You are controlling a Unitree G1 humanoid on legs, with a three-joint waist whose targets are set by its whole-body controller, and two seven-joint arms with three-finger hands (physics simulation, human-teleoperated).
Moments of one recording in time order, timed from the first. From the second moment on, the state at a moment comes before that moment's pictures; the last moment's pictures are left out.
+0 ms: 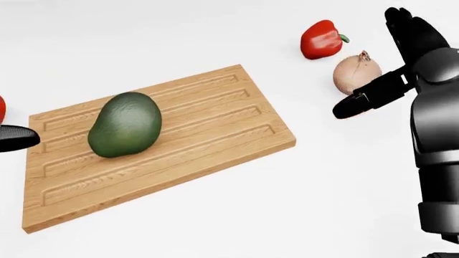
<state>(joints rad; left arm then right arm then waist) -0.38 0.40 0.42 -0.69 -0.11 0.81 -0.07 -0.94 -0.41 -0.12 0.43 -0.56 0.71 0.44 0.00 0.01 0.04</state>
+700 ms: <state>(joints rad) -0.37 0.39 0.41 -0.68 -0.10 0.79 -0.07 -1.04 -0.40 -0.09 0.74 -0.51 0.58 0.32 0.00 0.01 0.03</state>
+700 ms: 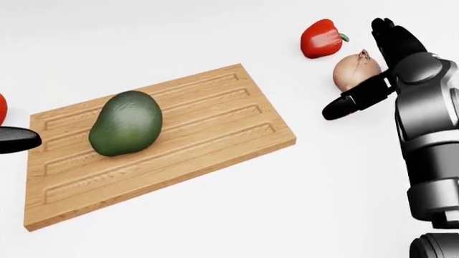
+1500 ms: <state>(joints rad) -0.37 0.40 0.42 -0.69 -0.11 0.80 -0.07 -1.11 -0.40 -0.08 0.90 -0.57 0.41 0.24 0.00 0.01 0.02</state>
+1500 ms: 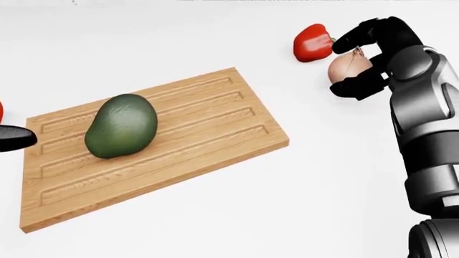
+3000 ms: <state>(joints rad) -0.35 0.38 0.42 -0.71 -0.10 0.79 -0.08 -1.42 0.02 0.02 1.22 -0.48 0.23 0.25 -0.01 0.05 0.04</state>
